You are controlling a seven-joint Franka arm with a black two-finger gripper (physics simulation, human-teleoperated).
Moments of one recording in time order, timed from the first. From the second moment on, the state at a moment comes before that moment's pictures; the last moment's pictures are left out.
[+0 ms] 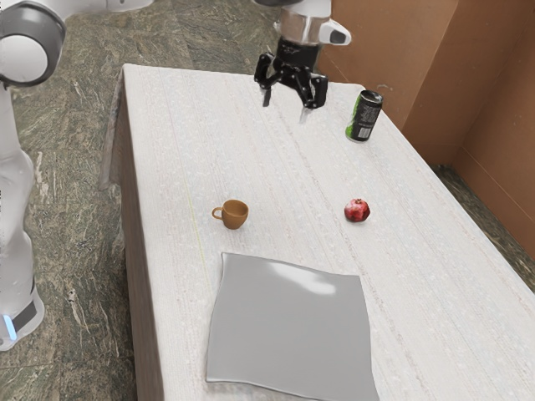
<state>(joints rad) -0.10 -0.06 0.21 -1.51 -0.07 1.46 -0.64</state>
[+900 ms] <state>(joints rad) -0.15 0.18 0.17 -1.28 -0.03 1.53 -0.98</state>
